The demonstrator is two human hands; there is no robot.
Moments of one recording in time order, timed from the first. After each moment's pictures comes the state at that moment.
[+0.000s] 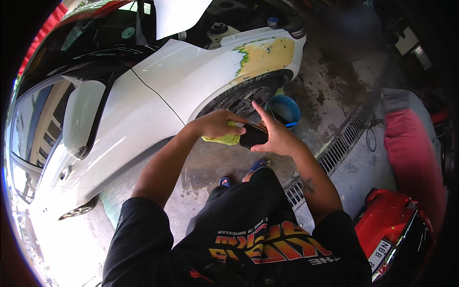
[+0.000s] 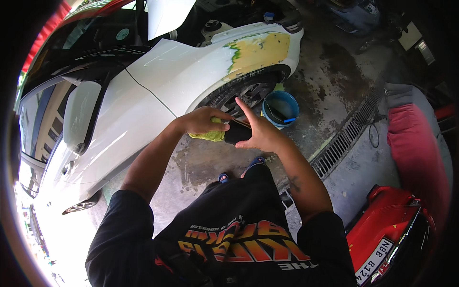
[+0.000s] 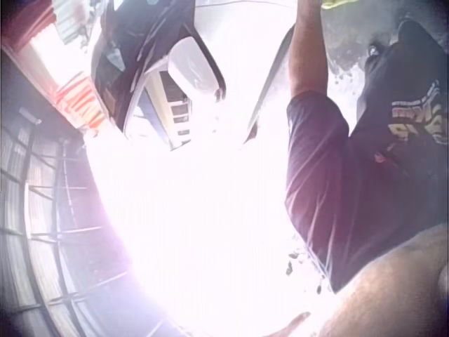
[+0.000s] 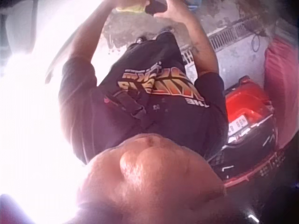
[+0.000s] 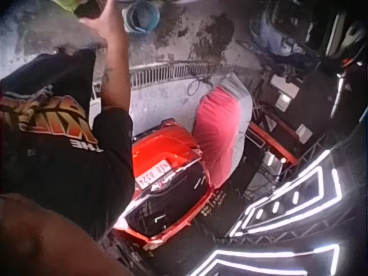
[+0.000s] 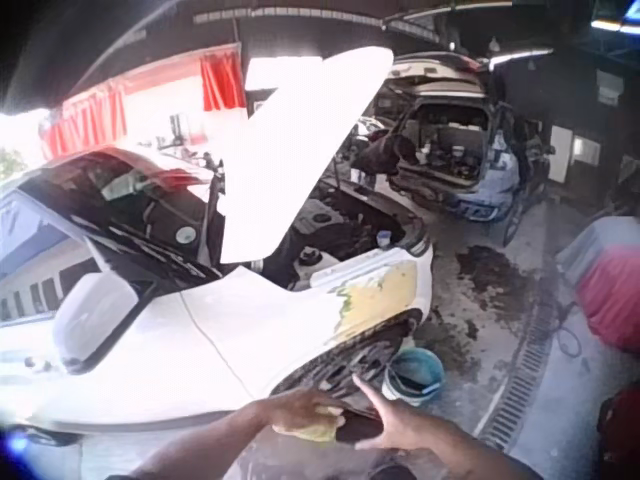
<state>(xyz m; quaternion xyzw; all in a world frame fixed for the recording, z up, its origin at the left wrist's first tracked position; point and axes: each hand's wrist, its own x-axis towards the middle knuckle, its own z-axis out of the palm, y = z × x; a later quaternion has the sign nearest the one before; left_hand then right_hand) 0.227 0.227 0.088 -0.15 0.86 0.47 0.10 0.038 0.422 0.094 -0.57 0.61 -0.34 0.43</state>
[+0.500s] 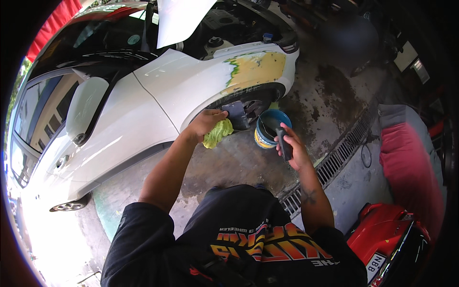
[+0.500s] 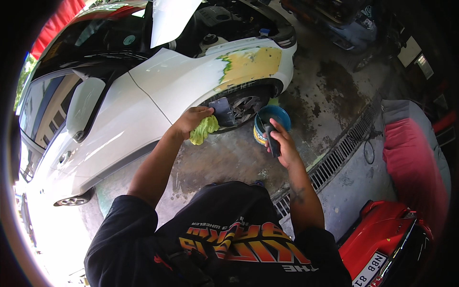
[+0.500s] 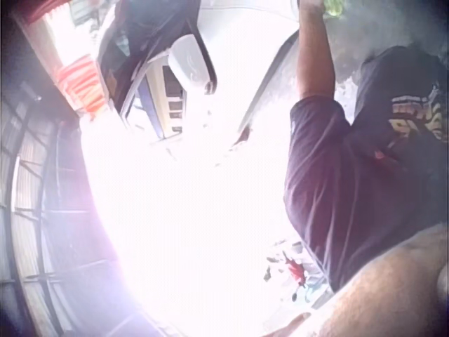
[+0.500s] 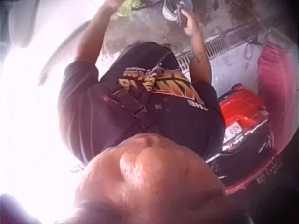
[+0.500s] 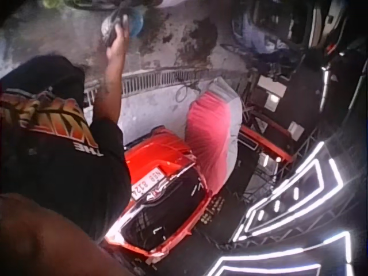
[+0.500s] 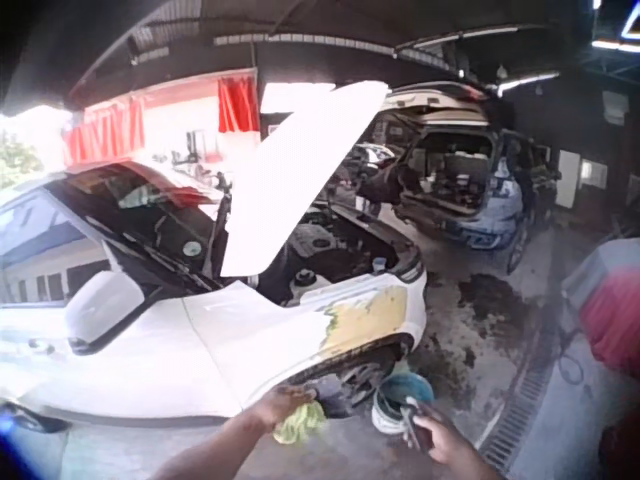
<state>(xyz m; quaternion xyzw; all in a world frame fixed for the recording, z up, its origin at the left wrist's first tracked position) 0.200 0.282 0.086 -0.42 0.59 0.68 -0.10 -0.054 0.521 0.024 -0.28 0.49 -0.65 0.51</state>
